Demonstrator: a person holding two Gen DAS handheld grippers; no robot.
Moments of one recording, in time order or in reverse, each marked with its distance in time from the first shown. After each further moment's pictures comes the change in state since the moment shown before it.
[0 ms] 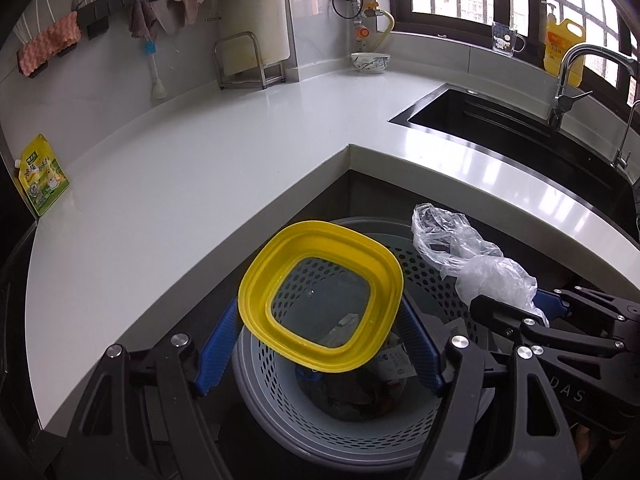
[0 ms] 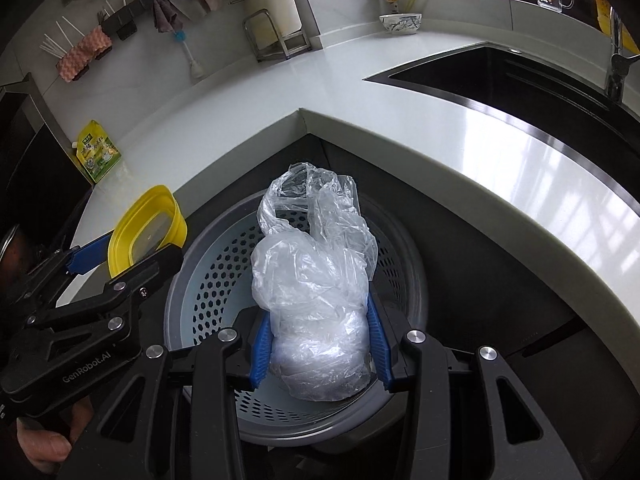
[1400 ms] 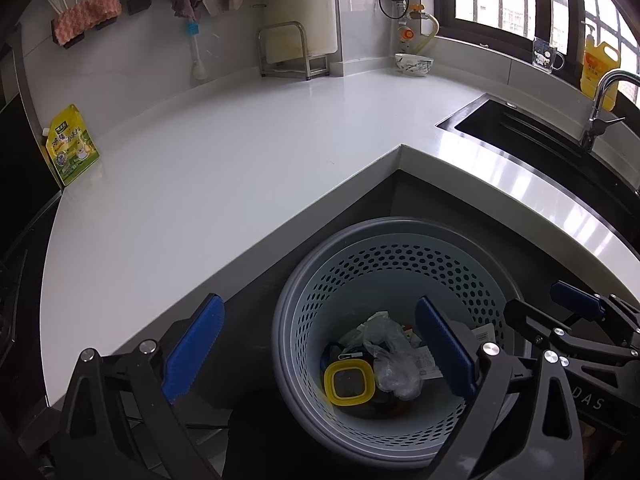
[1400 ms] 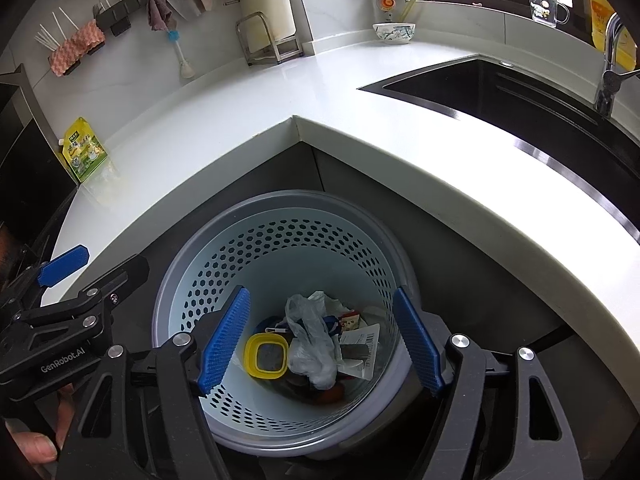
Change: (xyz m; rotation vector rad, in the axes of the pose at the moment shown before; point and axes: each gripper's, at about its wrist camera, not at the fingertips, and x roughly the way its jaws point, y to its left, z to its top) left arm -0.004 0.027 -0.002 -0.096 0.017 0.086; right arm -0.006 0.010 0.006 -0.025 -0.036 -0.089
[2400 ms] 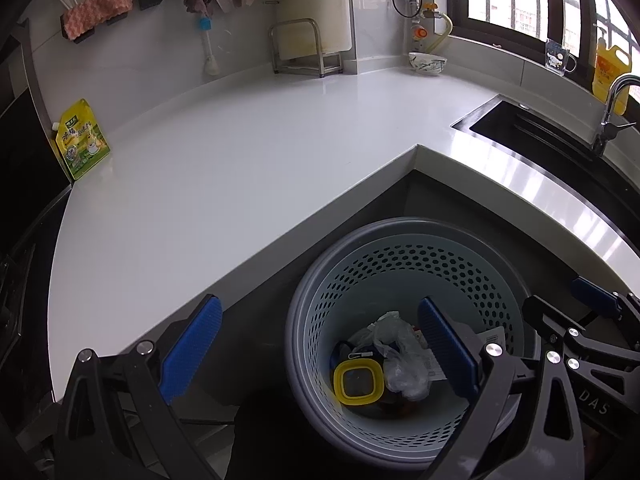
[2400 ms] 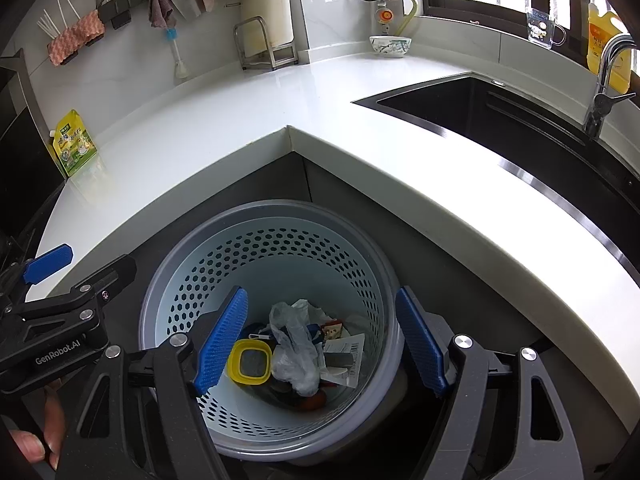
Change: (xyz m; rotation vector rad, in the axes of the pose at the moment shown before) left arm 0.002 0.006 0.001 -0.020 0.012 0.036; right arm -0.005 0.005 0.003 -0.036 -0.026 -0.062
